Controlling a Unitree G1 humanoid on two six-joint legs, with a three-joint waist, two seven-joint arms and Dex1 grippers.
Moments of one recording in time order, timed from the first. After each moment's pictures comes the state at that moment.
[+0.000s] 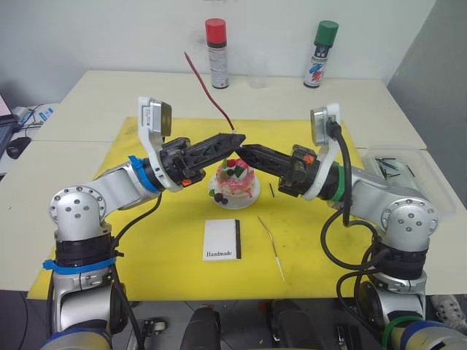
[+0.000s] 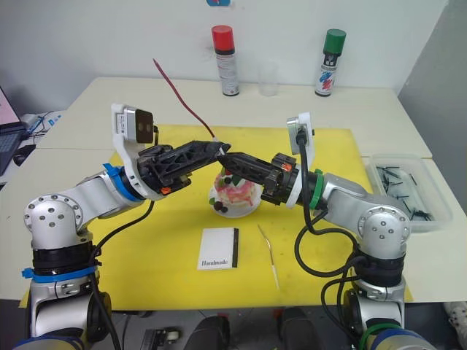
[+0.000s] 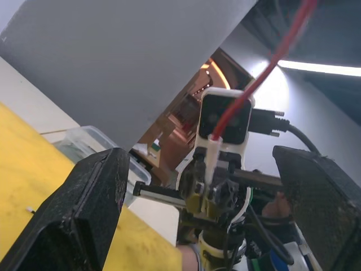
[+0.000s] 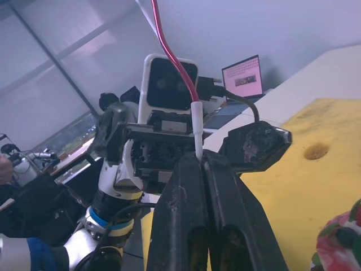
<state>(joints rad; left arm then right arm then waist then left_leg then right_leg) -0.62 0.52 0.26 -0.12 -1.56 1.12 -0.49 -0.65 -0.22 -0.16 -0.42 1.25 1.15 0.29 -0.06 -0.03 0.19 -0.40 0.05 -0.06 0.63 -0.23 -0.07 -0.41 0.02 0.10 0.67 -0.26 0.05</state>
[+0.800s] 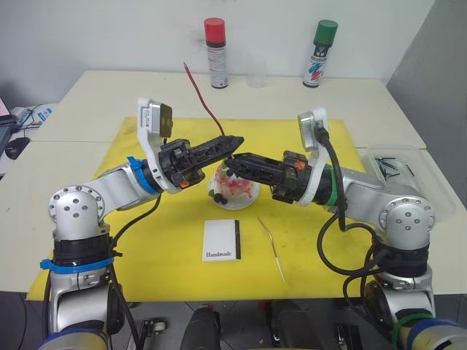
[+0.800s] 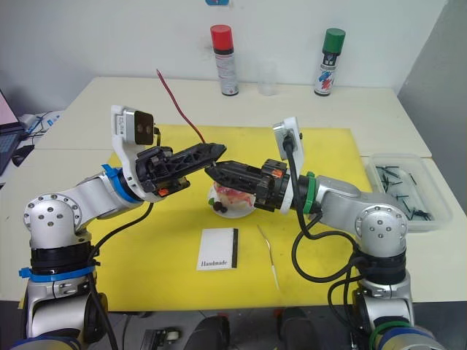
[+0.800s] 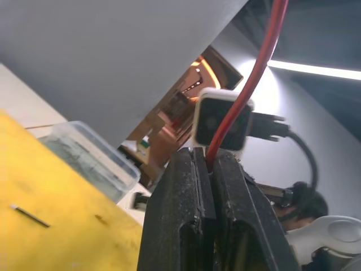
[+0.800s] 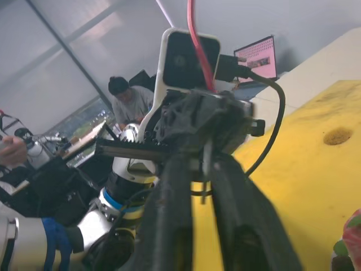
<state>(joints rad) -0.61 0.57 0.24 -0.11 -1.53 1.11 -0.55 -0.68 -0.34 -0.02 -0.42 1.27 1.10 0.27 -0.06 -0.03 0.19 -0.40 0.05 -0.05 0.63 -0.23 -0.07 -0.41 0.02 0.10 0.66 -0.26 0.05</state>
